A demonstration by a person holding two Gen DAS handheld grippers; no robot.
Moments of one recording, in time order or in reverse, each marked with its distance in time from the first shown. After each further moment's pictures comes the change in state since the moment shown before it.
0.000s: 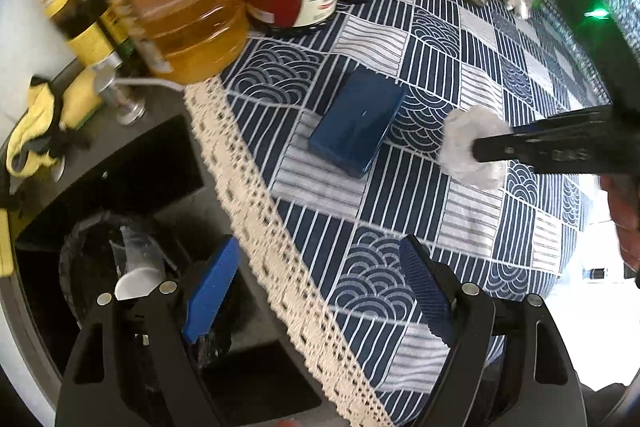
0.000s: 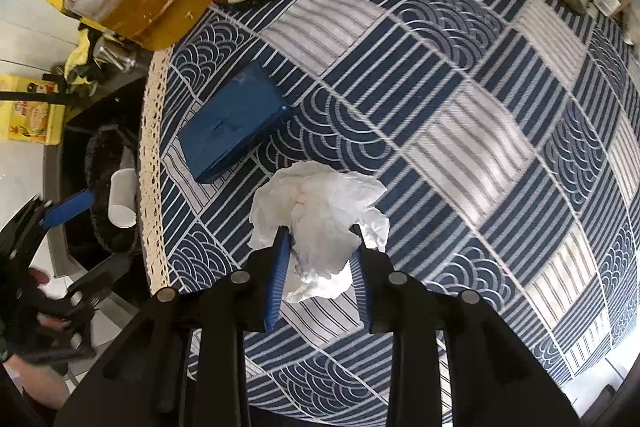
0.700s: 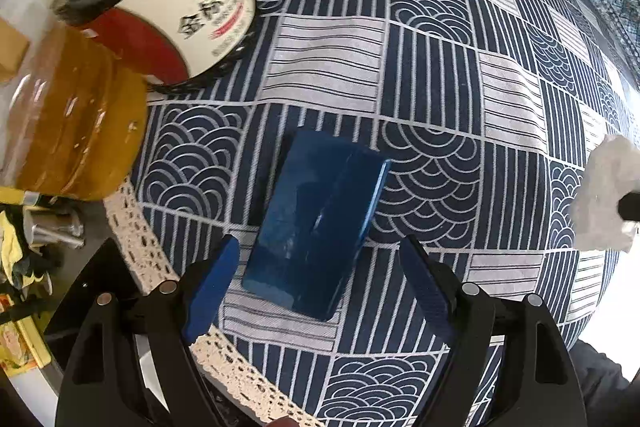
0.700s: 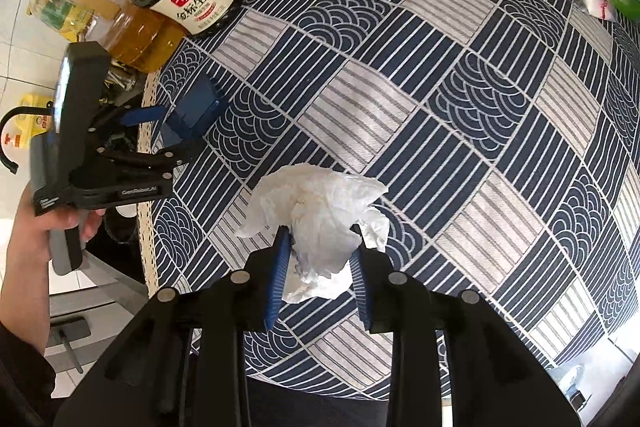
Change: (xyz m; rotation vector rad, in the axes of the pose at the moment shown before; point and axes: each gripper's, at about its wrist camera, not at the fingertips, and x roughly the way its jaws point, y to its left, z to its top) left arm 0.084 -0.051 0.088 0.189 0.124 0.085; right arm -0.049 -0.076 -0.042 0.045 -0.052 0.053
